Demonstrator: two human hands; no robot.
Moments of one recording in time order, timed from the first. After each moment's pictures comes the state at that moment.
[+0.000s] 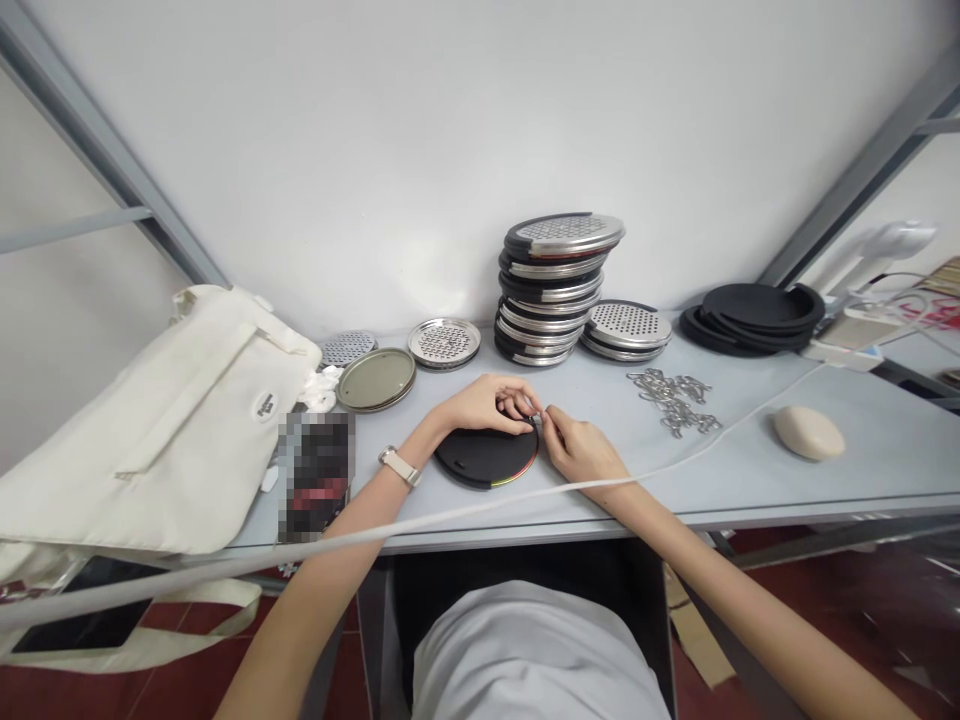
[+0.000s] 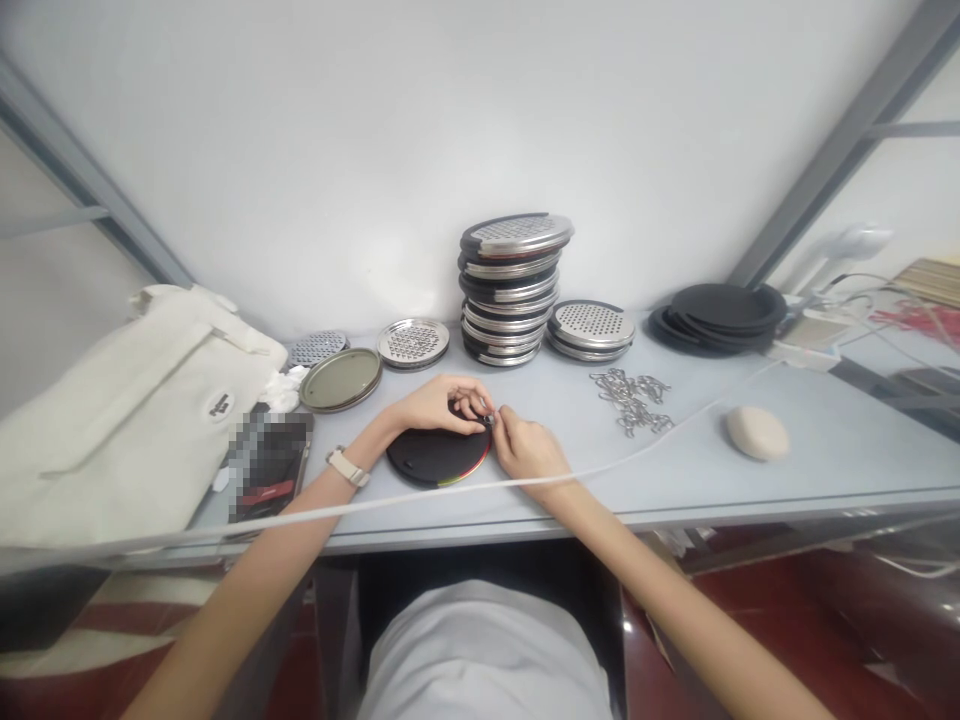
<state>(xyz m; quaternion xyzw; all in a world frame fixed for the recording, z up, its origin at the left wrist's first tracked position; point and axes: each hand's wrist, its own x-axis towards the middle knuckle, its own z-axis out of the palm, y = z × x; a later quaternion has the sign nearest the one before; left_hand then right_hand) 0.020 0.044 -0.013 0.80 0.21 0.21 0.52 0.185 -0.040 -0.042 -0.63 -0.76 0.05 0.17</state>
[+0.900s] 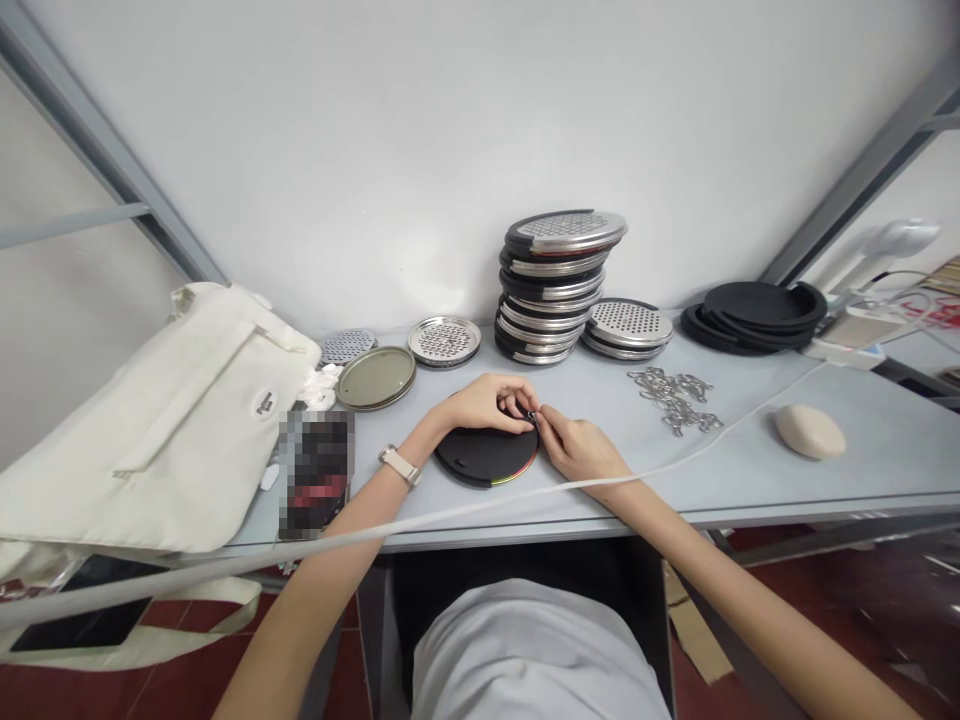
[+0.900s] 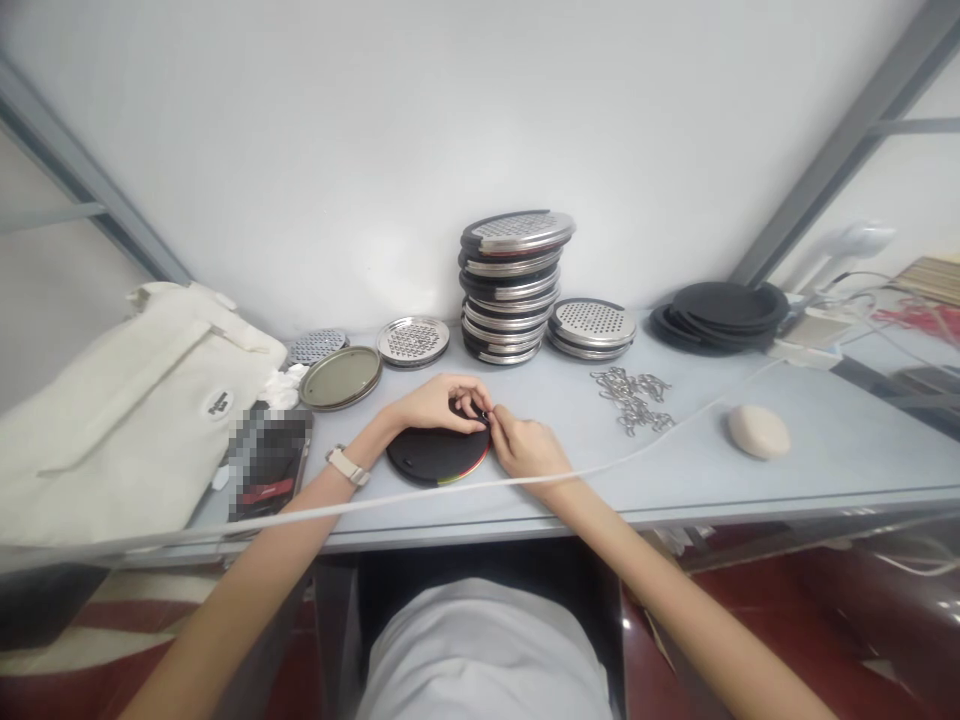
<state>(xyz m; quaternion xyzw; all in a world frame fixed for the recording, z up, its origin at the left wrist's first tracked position) 0.019 0.044 -0.013 0.83 0.21 0.20 0.48 0.187 -0.039 -0.044 -0.60 -0.79 0.03 0.15</state>
